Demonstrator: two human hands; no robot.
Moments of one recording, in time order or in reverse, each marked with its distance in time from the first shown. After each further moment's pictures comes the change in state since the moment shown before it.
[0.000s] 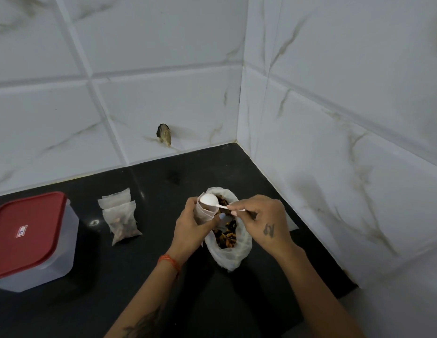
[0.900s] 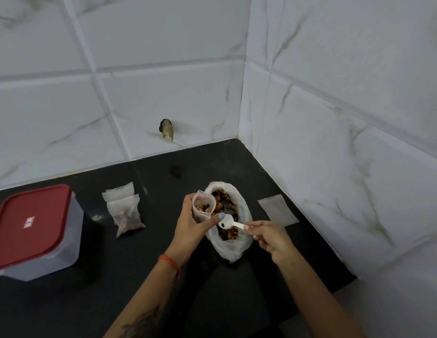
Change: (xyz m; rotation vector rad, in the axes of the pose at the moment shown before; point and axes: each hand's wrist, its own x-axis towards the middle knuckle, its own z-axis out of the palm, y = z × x) left_hand -0.015 -0.003 -0.003 -0.191 -0.020 0.001; right_hand -0.035 0.032 0.018 0.641 -0.139 1.249
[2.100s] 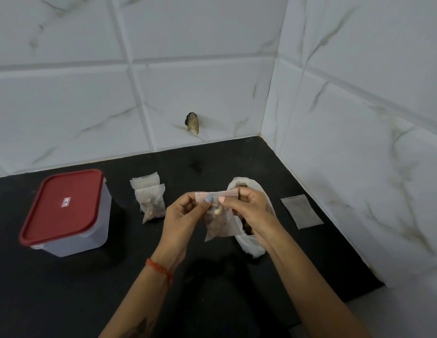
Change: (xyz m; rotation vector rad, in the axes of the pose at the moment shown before) left_hand -0.035 0.035 -0.053 -0.239 0.110 -0.047; right_hand -0.058 -0.045 0.086 0.031 -0.395 -0.514
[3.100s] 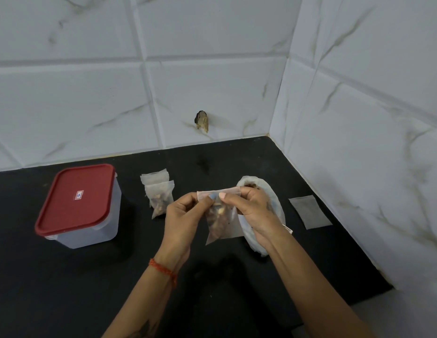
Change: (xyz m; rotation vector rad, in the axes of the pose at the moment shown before) left_hand -0.012 0.007 -0.010 -0.009 0.122 0.024; right_hand -0.005 -0.003 0.023 0.002 -0.075 -0.023
